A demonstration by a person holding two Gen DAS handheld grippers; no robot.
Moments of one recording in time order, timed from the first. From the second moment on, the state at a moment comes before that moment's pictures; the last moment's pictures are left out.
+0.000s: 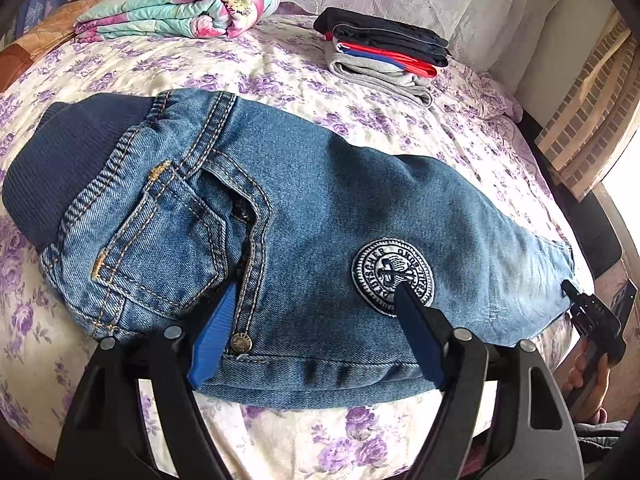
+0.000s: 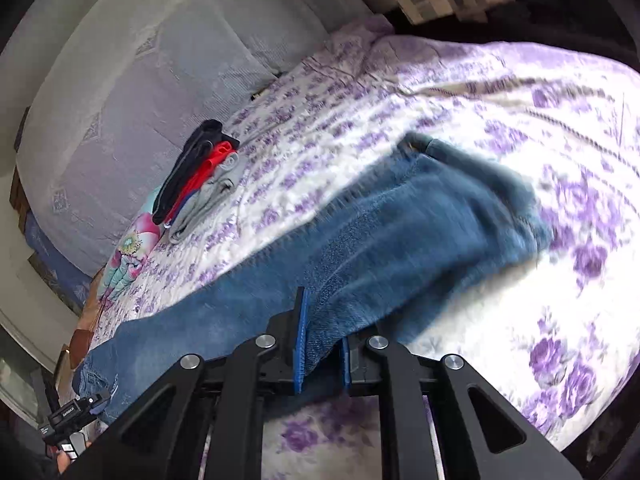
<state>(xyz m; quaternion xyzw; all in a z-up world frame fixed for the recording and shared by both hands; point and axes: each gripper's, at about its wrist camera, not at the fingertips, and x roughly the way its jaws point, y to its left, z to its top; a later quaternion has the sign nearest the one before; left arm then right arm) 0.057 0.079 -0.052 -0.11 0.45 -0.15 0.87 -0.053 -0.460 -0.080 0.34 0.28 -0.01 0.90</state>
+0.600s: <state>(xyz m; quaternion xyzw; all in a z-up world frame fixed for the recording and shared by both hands) 0.054 0.077 -0.052 -0.10 0.45 -0.14 0.88 -0.058 -0.504 -0.052 0.28 0.28 -0.06 0.92</state>
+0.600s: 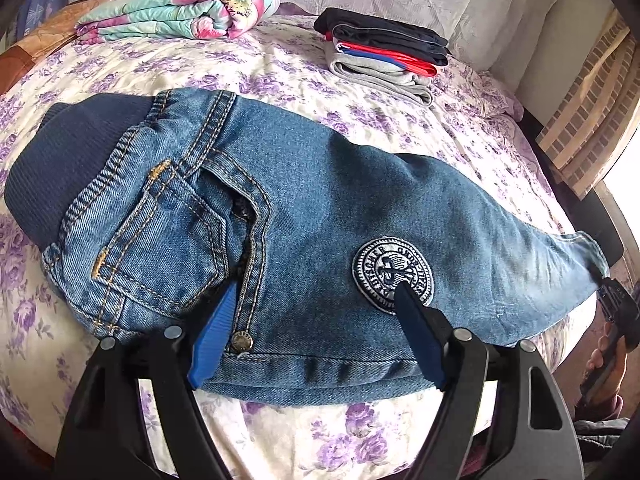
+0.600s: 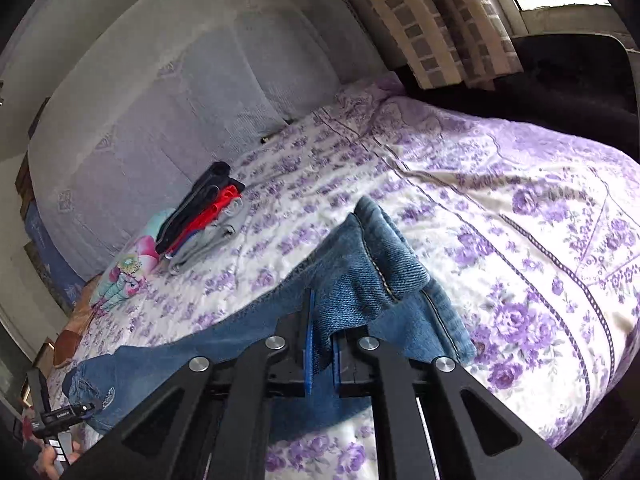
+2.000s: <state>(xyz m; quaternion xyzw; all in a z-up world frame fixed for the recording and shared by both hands) 0.071 0.036 -0.044 0.03 0.47 -0.14 0.87 0.236 -0.181 -0.059 0.20 0.69 0.48 0.51</state>
